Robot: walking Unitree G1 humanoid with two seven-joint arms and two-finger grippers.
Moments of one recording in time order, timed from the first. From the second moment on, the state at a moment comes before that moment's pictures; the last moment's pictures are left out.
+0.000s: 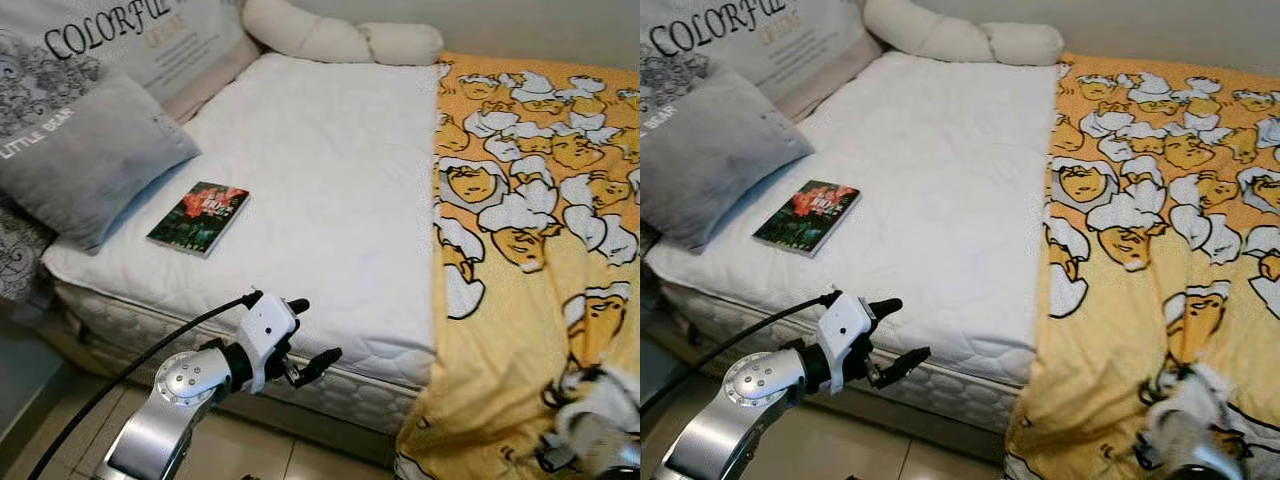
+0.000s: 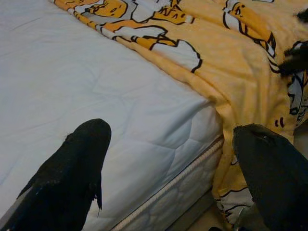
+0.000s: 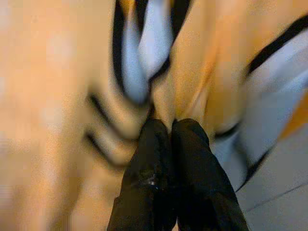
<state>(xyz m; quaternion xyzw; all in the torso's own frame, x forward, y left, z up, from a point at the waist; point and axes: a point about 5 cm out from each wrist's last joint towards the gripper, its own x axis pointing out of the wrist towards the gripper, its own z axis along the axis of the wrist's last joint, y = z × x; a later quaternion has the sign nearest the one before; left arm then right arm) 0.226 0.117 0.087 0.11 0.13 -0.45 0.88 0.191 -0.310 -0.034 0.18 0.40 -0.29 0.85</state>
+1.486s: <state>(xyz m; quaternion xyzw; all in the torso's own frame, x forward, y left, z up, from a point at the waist) 0.220 0.124 0.083 0.12 0.14 -0.44 0.88 0.288 -0.144 0.001 -0.13 0.36 0.02 0.92</state>
